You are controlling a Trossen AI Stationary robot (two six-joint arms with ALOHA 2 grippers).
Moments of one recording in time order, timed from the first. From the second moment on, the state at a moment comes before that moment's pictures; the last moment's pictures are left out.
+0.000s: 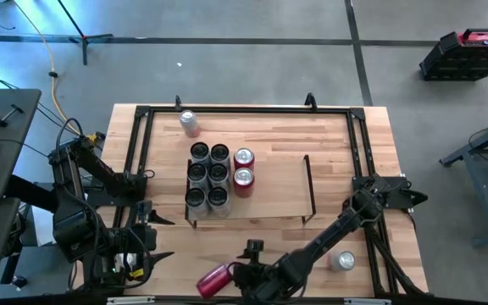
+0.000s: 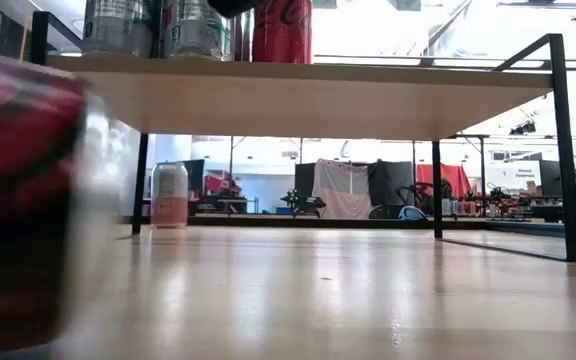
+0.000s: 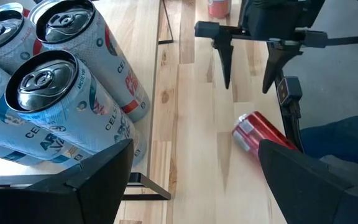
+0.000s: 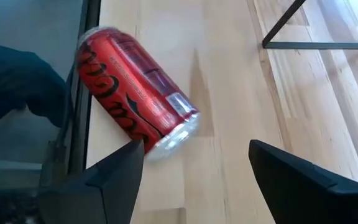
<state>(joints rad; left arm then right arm) -1.08 1.49 1.63 -1.33 -0.82 -0.90 0.68 2.30 2.04 -0.77 0.54 0.53</state>
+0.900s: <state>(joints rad) -1.08 1.49 1.63 -1.33 -0.83 -0.91 0.58 2.33 2.04 -0.26 0.18 0.07</state>
